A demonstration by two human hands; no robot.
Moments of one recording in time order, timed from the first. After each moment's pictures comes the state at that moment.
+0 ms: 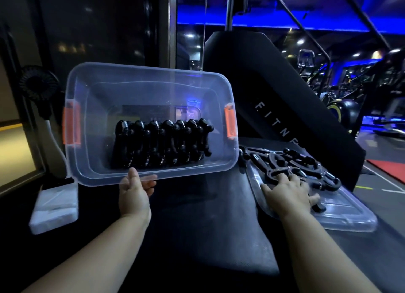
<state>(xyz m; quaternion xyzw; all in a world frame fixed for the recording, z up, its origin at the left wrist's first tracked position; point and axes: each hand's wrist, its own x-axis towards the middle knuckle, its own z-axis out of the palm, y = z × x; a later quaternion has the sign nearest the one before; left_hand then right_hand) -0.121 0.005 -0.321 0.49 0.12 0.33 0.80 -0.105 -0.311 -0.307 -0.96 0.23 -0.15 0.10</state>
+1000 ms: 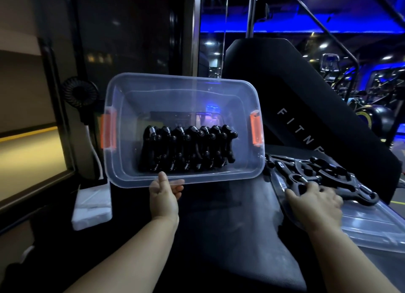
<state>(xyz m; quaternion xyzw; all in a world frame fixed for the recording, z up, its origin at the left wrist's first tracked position) -0.121 0.005 -0.323 0.50 0.14 0.32 0.79 -0.116 -0.295 -0.300 -0.93 0.25 -0.20 0.18</state>
